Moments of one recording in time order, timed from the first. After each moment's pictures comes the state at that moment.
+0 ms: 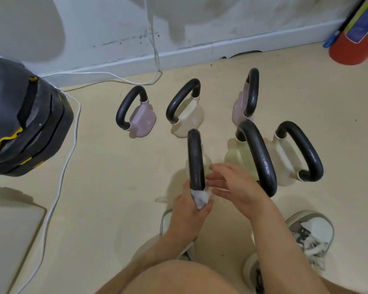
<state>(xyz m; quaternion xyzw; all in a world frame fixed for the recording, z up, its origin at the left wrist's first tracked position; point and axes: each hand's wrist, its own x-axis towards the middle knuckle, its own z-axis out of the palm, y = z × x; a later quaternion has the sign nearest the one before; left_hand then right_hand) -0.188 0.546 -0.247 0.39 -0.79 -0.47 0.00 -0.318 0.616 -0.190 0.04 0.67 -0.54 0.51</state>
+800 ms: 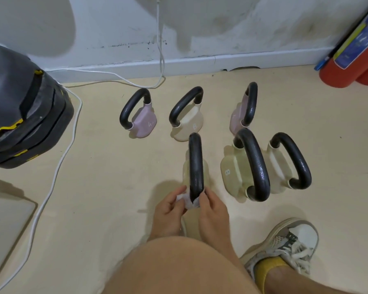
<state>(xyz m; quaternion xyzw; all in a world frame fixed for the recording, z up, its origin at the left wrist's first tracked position) -0.161 0.538 -0.211 0.47 -0.55 -0.69 0.10 -0.224 0.615 -0.193 0.00 0.75 -0.56 0.34</state>
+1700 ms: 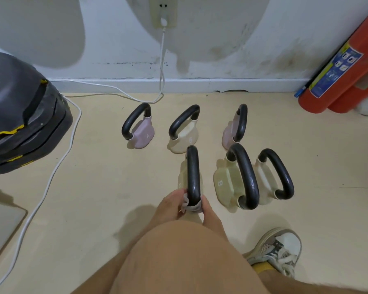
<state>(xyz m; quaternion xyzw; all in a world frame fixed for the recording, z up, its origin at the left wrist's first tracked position) -0.179 0.512 -0.198 0.45 -0.52 -0.73 -0.02 -0.223 0.626 -0.205 -0.17 0.81 -0.42 0.38</state>
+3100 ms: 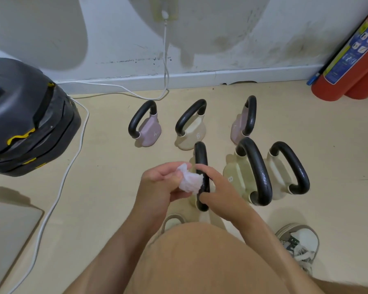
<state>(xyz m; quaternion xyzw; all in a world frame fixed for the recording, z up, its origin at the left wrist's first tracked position) -0.171 0.487 -0.113 0.38 -0.53 -0.75 0.14 -0.276 0.599 -0.147 -0.24 0.74 -0.46 0.43</state>
